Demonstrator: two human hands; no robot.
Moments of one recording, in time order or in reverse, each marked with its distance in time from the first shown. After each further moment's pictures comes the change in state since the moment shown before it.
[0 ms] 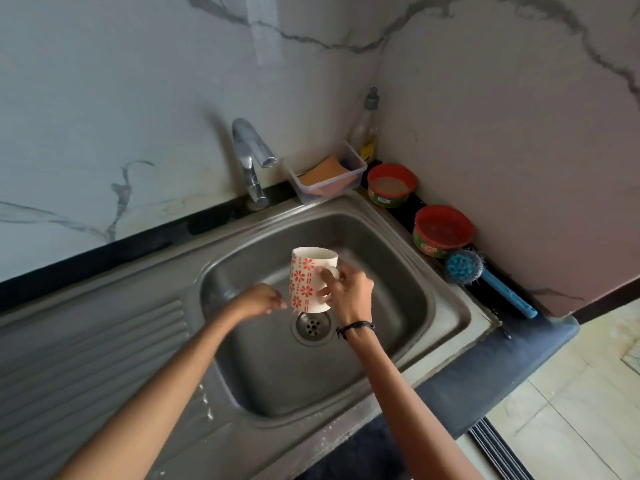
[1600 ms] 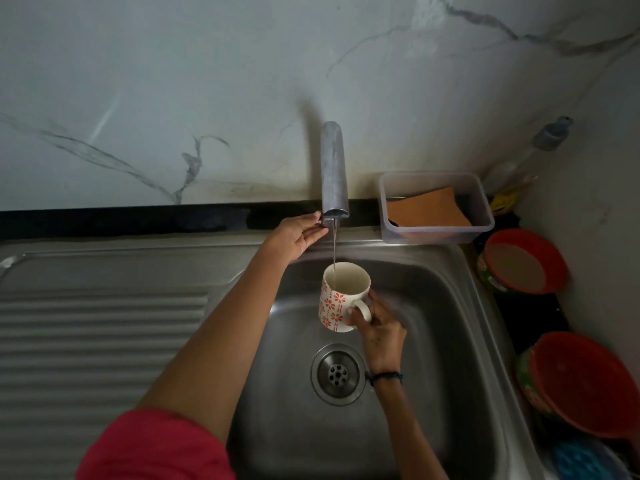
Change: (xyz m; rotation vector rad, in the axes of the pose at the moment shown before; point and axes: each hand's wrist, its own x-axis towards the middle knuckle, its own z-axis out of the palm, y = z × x) left_hand 0.113 0.025 -0.120 -1.704 0.646 -0.242; right_hand 0.127 0.055 0.055 0.111 -0.382 -0.121
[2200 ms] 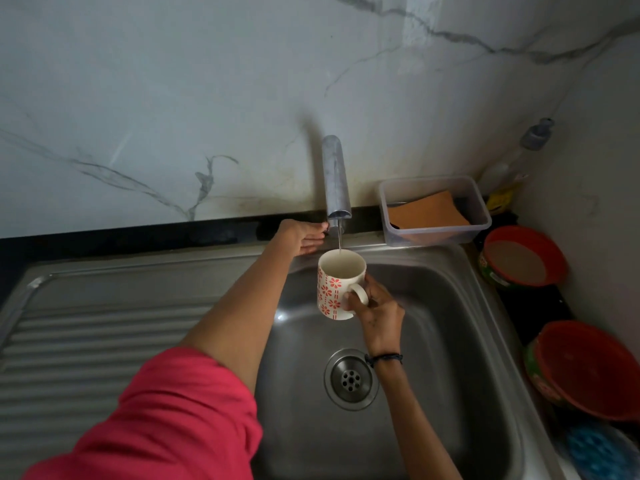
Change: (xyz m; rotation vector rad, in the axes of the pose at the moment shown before) left_hand -0.021 0.019 -0.001 0.621 0.043 0.017; right_hand 0.006 -0.030 0.016 0.004 -0.020 -0.080
